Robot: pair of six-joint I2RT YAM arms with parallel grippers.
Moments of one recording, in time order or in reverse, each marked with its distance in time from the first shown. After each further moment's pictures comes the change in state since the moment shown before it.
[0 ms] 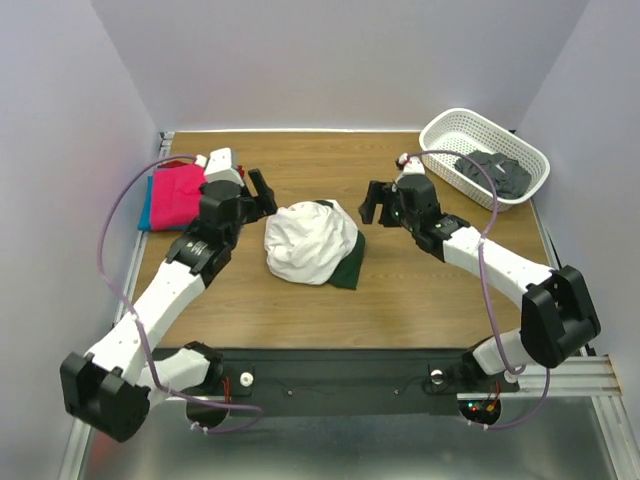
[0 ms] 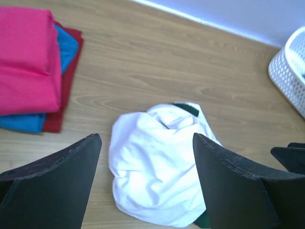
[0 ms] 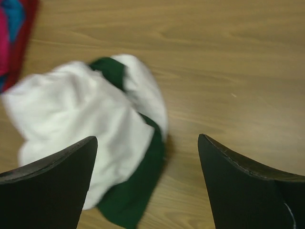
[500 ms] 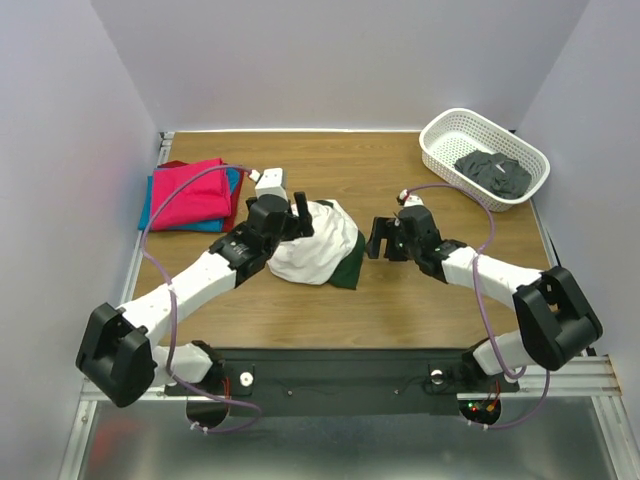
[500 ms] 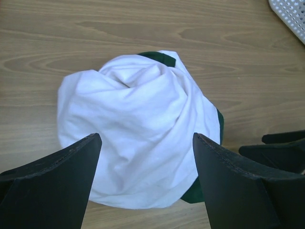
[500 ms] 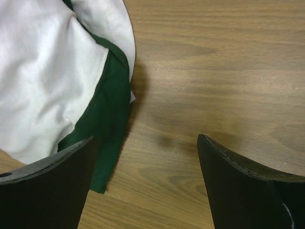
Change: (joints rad) left arm -0.230 0.204 -0.068 0.097 -0.042 -0.055; right arm -0.010 -0.021 -0.283 0.020 -0.016 0.053
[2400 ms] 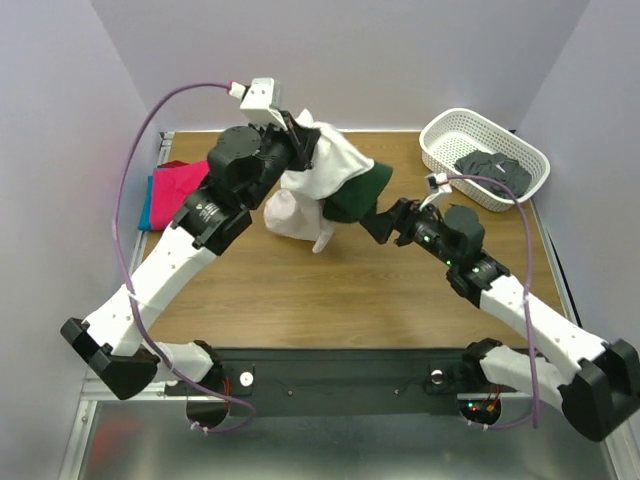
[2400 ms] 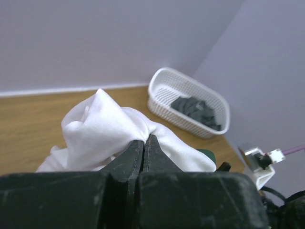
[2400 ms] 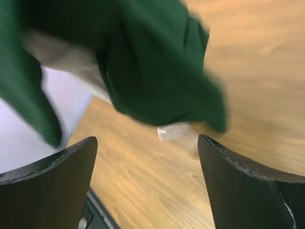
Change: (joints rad) left arm -0.079 0.059 0.633 -0.121 0.099 0.132; right arm 0.001 -0.365 -0.064 0.261 -0.320 0.142
